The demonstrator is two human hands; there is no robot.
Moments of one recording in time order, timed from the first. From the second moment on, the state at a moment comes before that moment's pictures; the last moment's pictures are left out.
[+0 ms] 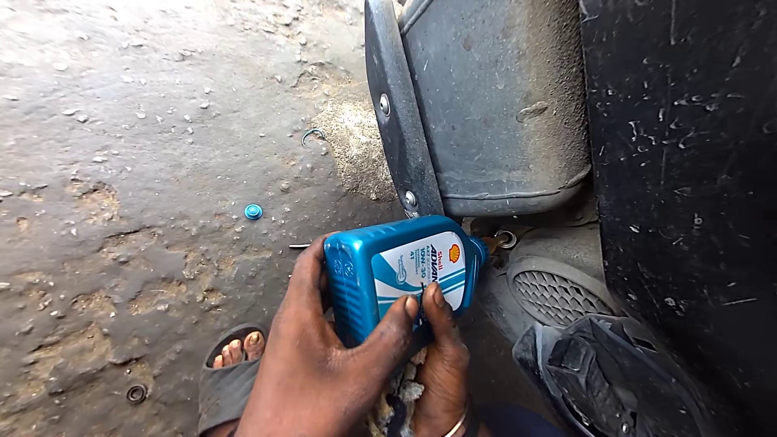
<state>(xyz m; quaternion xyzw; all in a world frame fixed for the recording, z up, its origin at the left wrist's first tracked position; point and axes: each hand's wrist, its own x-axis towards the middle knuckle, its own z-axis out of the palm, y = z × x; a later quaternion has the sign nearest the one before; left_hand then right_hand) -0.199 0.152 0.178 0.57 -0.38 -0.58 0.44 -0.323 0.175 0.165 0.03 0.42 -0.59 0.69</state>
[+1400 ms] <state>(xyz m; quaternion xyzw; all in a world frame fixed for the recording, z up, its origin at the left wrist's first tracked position) -0.199 0.152 0.177 0.58 -0.39 -0.57 0.44 -0.323 0.175 0.166 0.03 0.42 -0.59 0.68</state>
